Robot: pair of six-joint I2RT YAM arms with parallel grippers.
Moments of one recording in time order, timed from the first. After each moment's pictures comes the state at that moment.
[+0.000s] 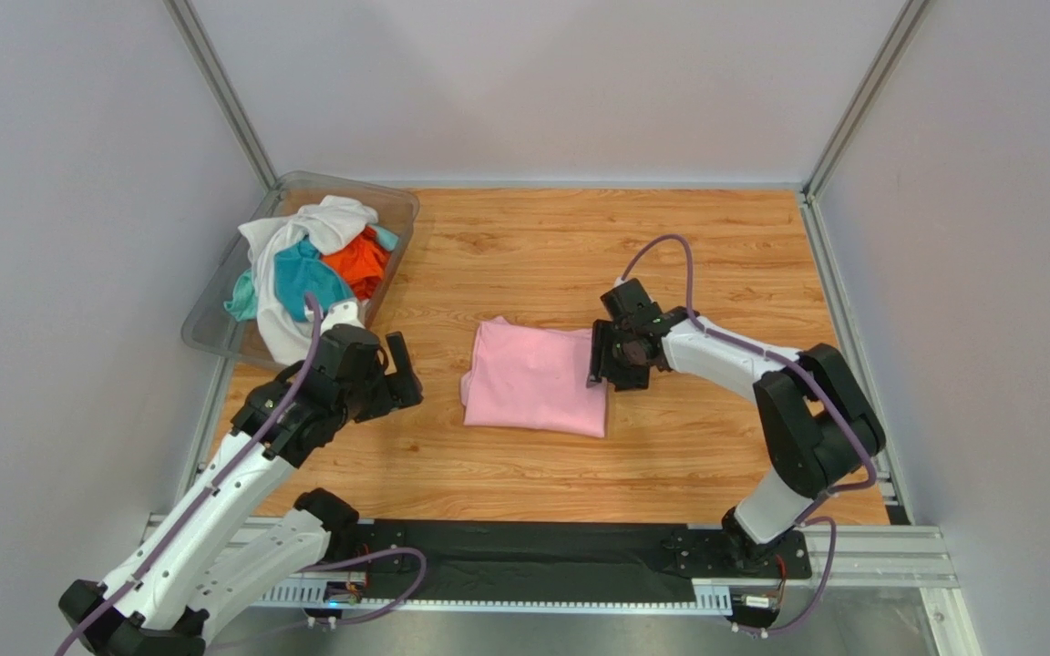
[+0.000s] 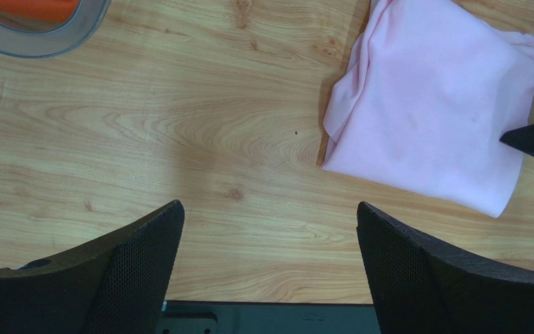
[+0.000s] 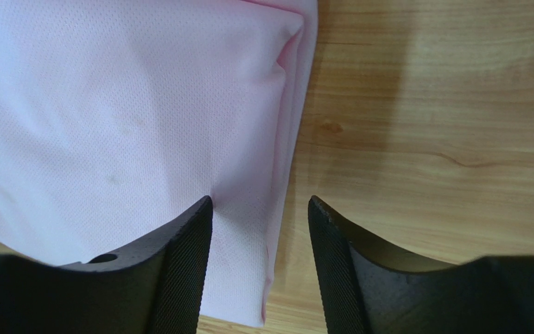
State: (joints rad) left arm -0.53 0.77 0.83 -0.92 -0.28 -0.71; right arm 0.53 1.62 0.95 -0.46 -0.03 0.63
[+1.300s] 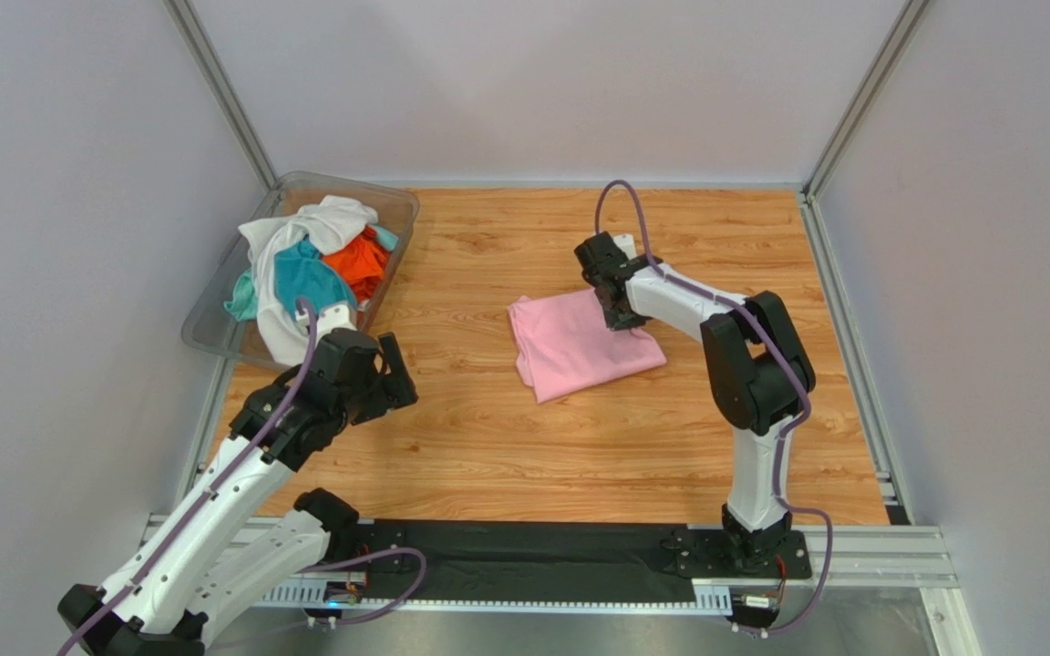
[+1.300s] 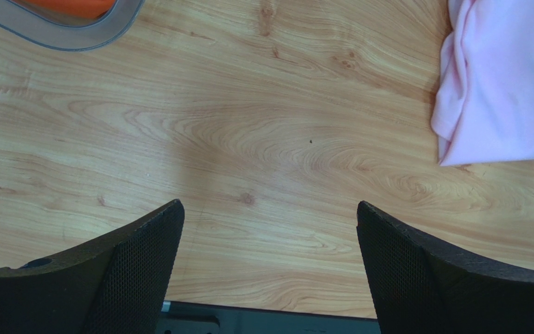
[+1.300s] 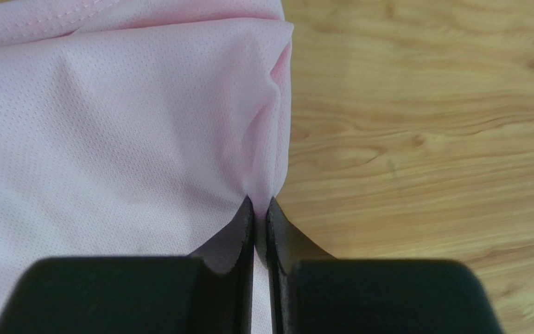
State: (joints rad) left arm -0.53 0.75 0.81 -0.93 -0.33 -0.75; right arm 0.50 1.98 1.39 -0.61 0.47 0.31
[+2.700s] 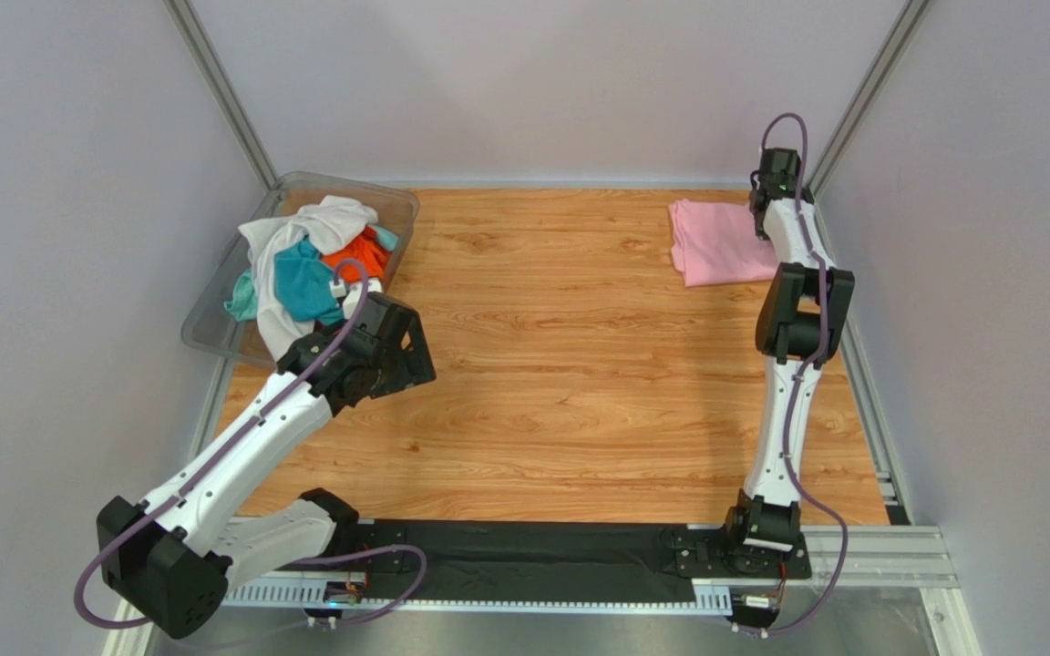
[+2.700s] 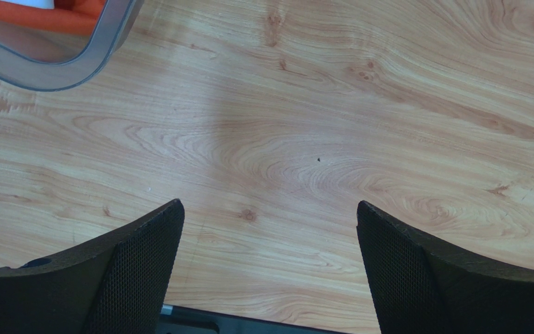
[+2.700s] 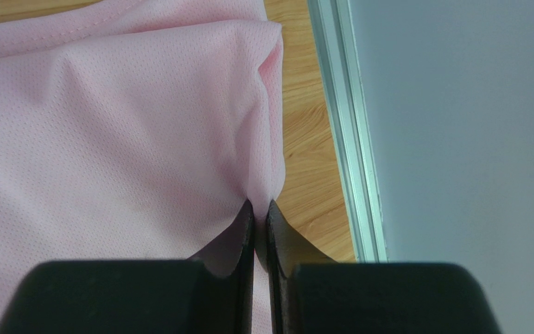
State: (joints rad) left arm -0.53 1.03 0.92 -0.91 -0.36 -0.73; right arm -0.16 2.54 2.29 -0.59 0.41 -0.17
